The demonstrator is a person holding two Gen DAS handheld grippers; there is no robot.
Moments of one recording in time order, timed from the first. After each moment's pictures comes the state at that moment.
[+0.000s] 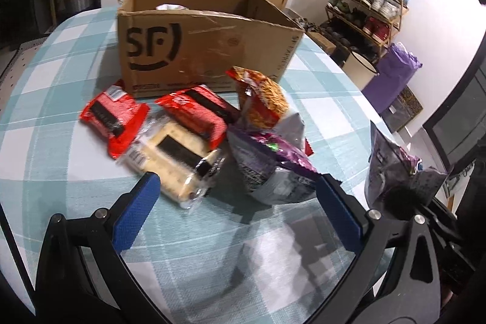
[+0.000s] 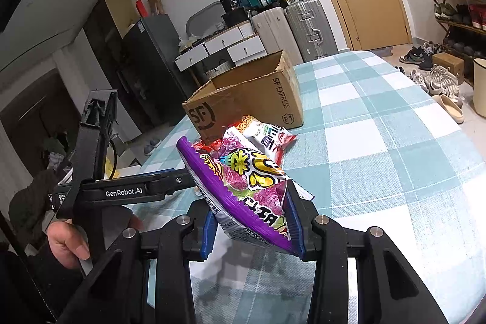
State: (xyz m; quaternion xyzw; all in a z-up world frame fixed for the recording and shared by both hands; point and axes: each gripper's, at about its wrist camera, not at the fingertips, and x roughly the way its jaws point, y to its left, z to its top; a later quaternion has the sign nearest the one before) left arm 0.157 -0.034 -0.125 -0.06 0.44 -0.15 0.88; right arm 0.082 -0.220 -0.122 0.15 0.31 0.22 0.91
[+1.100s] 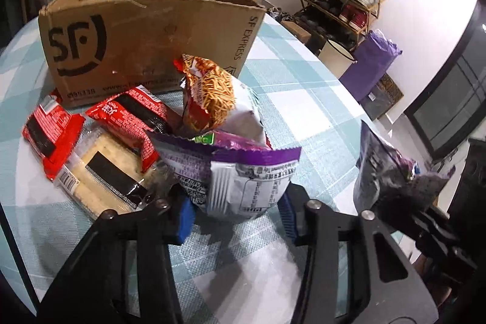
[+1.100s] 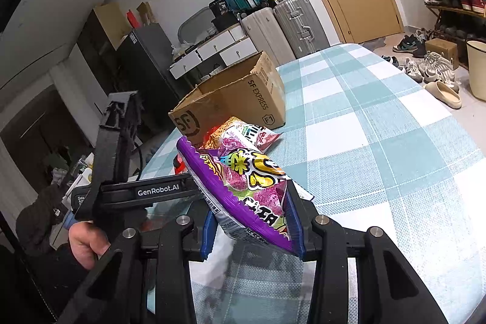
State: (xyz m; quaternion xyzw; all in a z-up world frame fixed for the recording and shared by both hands) left arm 0.188 -0.090 -0.149 -0.06 0.45 -0.21 0.87; right arm 0.083 -0.246 -0.128 0.19 0.31 0.21 0.91
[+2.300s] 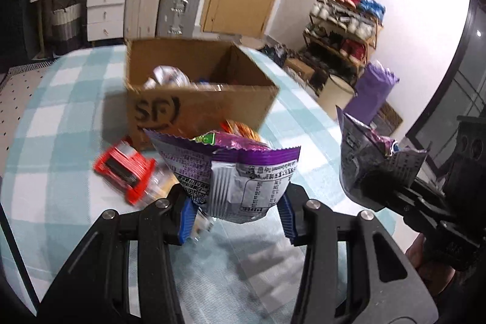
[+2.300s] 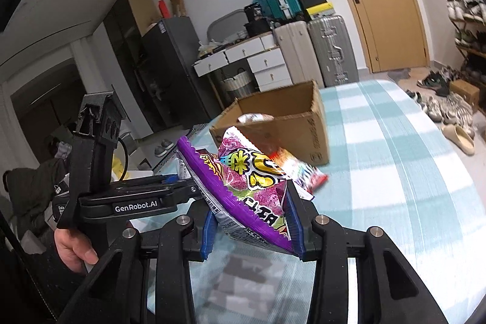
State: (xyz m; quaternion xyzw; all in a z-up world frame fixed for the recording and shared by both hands) left arm 0.136 0.009 -0.053 -0.08 0.36 -0.19 0.91; right arm 0.102 -0.190 -0.068 0.12 0.27 0.26 0.92
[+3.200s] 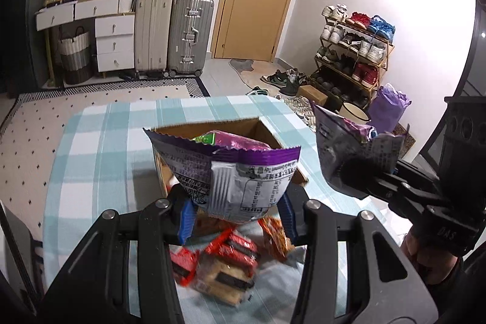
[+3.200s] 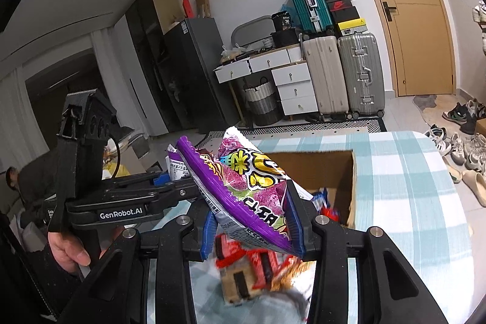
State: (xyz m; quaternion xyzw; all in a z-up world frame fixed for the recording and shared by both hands) left arm 0.220 0.054 0.065 -0.05 0.32 -0.17 0.93; right arm 0.214 -0.156 0.013 0.09 0.25 0.31 0.91
